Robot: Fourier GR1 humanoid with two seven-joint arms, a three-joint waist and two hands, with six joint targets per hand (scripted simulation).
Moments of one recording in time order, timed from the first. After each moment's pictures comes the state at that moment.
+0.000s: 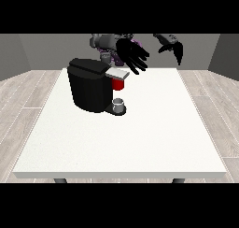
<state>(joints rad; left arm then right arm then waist) -0.46 0.05 0.01 -1.41 -0.11 -0.31 -0.11 -1.00 -0.42 -0.18 -1.15 0.22 -0.03 0.47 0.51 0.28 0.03</state>
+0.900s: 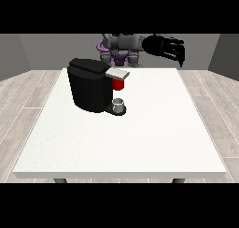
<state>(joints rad) -0.46 0.07 0.04 -1.44 -0.09 -0.32 -0.10 -1.13 -0.19 -0.09 -1.08 0.18 -0.05 0.12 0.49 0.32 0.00</state>
